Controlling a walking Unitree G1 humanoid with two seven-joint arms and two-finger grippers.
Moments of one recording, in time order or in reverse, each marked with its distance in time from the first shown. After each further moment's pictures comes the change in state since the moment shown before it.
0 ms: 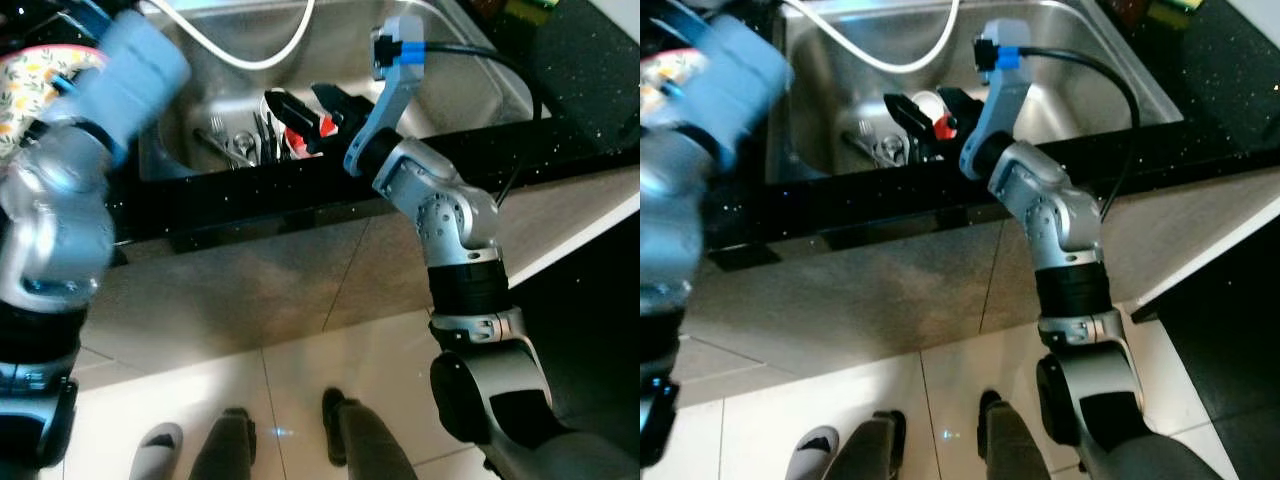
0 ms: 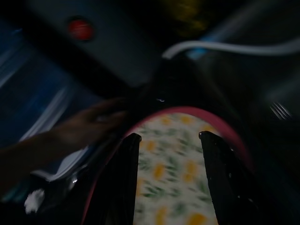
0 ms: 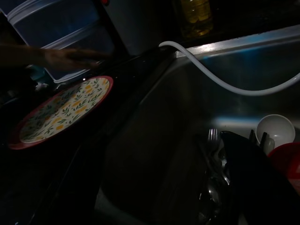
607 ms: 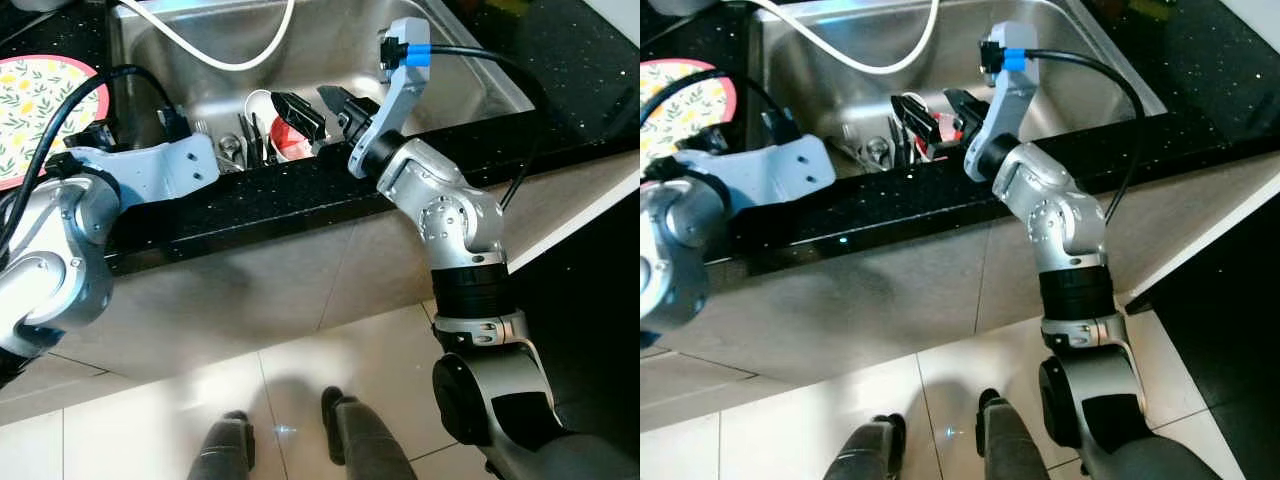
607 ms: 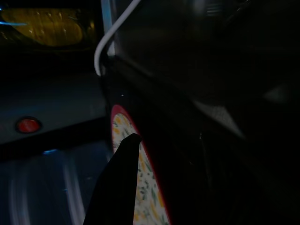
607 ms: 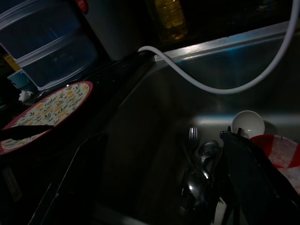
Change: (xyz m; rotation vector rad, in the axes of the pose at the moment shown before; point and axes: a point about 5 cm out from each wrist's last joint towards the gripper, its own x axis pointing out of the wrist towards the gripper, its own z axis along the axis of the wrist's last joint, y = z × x) left arm -0.026 -0.046 -0.045 0.864 0.135 -0.332; right arm -0.004 -0.003 0.000 0.000 0.001 -0.018
